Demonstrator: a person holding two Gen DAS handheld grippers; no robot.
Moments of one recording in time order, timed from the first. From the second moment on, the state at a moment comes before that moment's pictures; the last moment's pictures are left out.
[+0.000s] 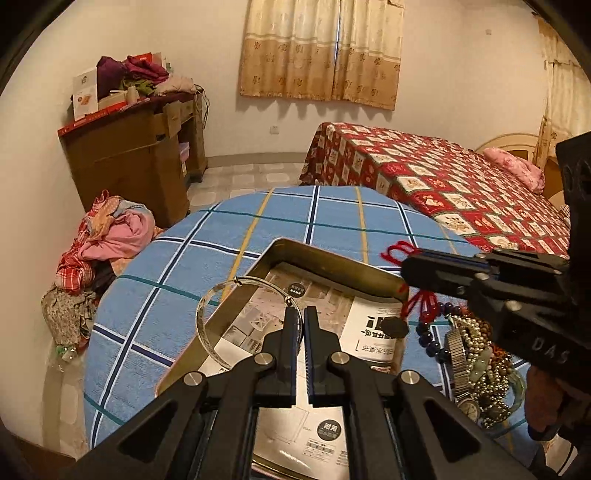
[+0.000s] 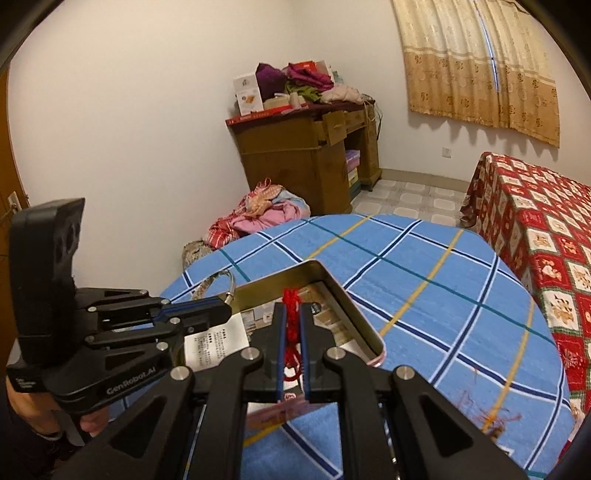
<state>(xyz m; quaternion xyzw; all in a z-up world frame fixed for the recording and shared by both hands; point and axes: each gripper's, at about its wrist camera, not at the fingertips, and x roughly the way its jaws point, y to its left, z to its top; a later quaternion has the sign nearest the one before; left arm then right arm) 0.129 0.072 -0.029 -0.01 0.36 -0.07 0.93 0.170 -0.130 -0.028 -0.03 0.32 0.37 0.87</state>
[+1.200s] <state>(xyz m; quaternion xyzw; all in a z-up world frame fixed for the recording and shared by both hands) 0.150 0.063 -0.043 0.03 0.39 -0.04 0.92 0.188 -0.112 -0.057 -0.06 0.35 0.31 0.88</state>
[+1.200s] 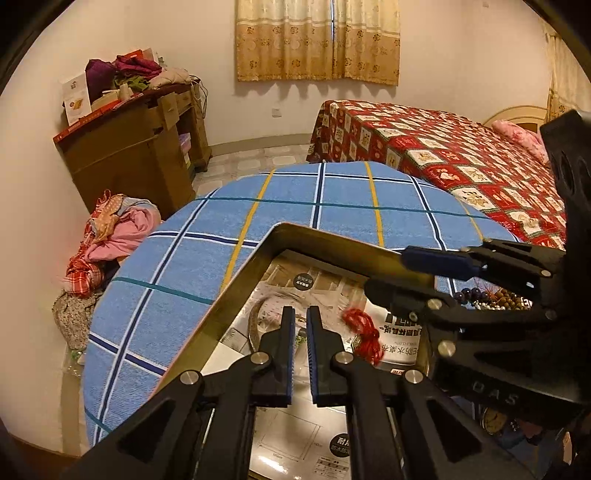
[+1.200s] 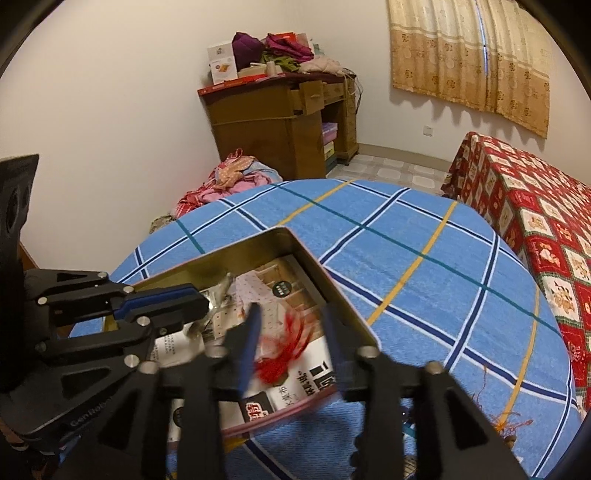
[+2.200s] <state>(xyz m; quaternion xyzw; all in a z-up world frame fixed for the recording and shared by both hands) 0.054 0.009 -0.042 0.05 0.32 -0.02 0.95 0.110 -0.252 -0.057 0.00 0.35 0.22 0.91</state>
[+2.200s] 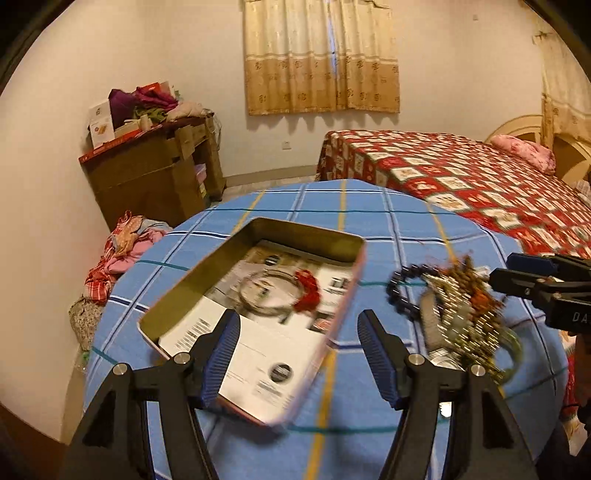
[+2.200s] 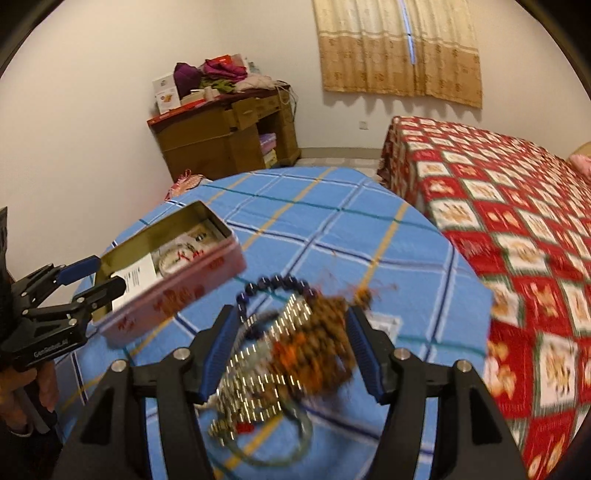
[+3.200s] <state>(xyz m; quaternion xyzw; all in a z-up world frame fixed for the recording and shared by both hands) 0.035 -0.027 -0.064 0.06 0.34 -0.06 0.94 0.066 -0.247 -0.063 0.01 0.33 0.28 0.90</state>
